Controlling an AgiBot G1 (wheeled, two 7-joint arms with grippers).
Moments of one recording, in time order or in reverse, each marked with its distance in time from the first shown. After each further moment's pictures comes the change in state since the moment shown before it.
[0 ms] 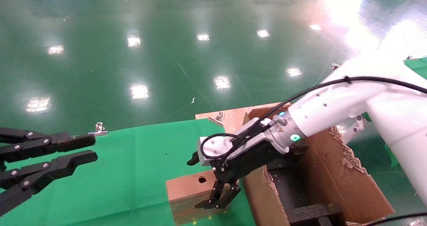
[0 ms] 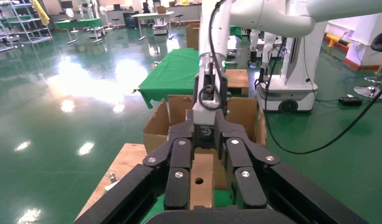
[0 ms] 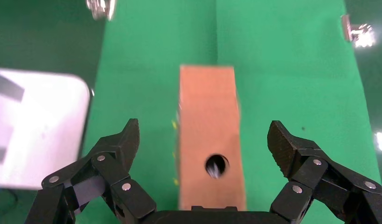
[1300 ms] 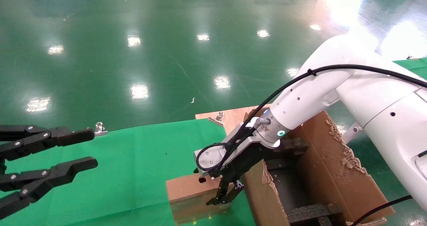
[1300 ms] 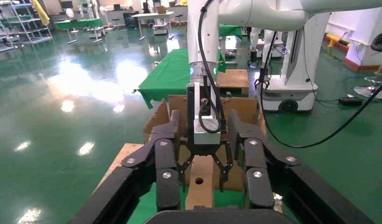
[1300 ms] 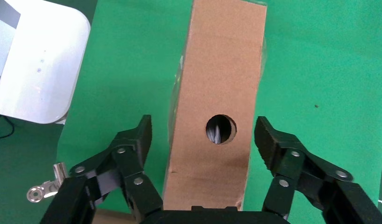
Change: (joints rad) left arm 0.000 0.000 0.000 0.000 0.000 0.000 0.000; right arm 0.120 -0.112 -0.192 -0.129 -0.099 0.007 -0.133
